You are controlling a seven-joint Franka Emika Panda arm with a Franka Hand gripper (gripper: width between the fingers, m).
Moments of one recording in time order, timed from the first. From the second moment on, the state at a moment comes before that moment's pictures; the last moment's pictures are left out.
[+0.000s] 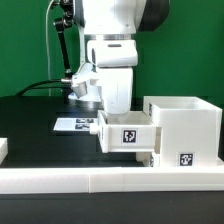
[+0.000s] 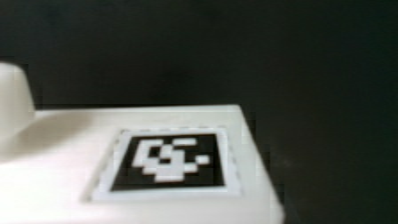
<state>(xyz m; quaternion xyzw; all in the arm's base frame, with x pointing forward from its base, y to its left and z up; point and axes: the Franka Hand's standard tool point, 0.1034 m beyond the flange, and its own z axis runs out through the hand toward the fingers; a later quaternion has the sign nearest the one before) 0.535 -0.010 0.057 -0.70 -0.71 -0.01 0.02</state>
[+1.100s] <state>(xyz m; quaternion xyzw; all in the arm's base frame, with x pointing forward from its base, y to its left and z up) 0.549 0.001 0.056 -0.70 -0.72 -0.02 0.01</state>
